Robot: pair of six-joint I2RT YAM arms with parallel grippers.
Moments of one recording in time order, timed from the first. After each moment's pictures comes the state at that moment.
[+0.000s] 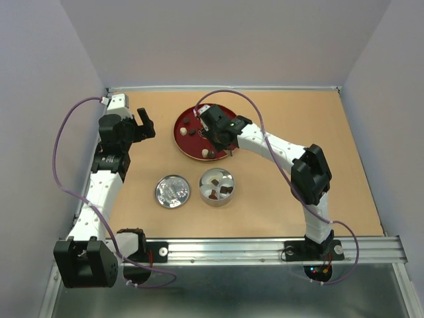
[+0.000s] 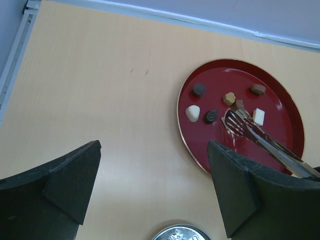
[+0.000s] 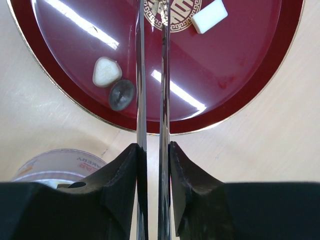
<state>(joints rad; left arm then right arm) -0.01 1.06 0.89 -0.12 0.04 -0.21 0.80 2.02 1.79 -0.72 0.30 0.00</state>
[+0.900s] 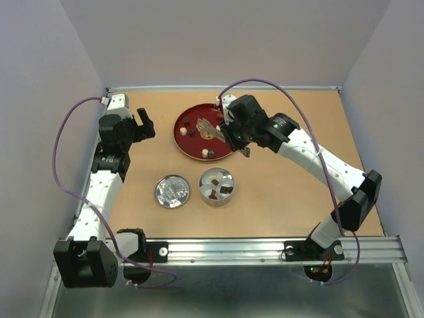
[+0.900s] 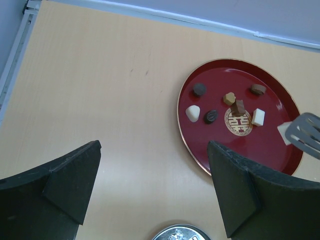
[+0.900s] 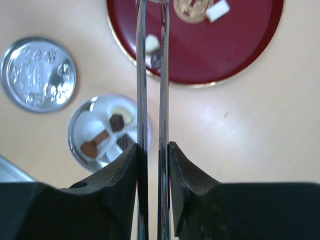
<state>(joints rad) -0.01 1.06 0.89 -0.12 0.04 -0.21 0.80 1.63 1.69 -0.83 0.15 0.06</state>
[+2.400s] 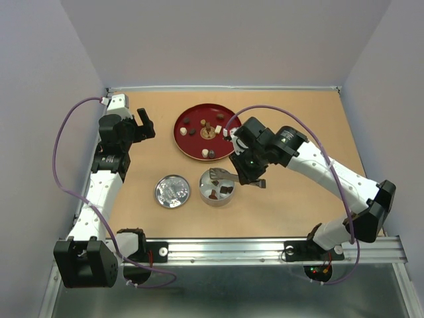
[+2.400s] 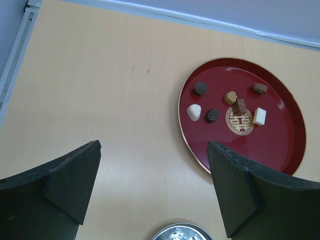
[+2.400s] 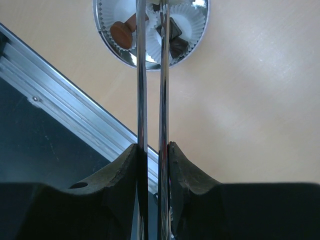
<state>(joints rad) -0.01 1.06 0.89 -0.13 0.03 -0.21 0.86 1.47 1.53 -1.17 -0.10 0.19</state>
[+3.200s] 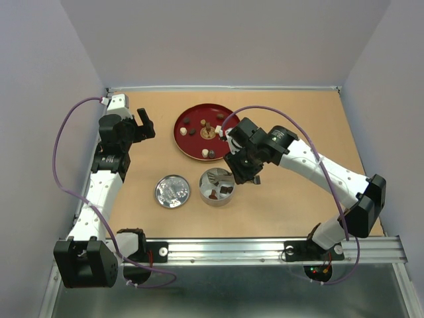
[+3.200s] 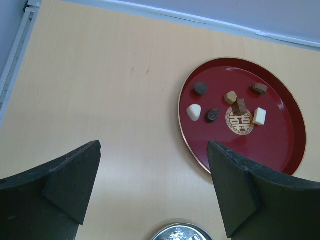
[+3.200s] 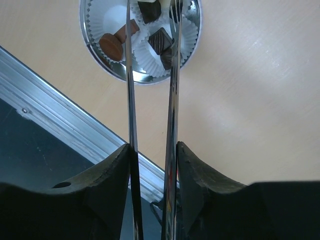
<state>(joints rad) -0.01 1.06 0.89 -0.13 0.03 -0.21 0.86 1.53 1.52 -1.13 -0.07 0.19</state>
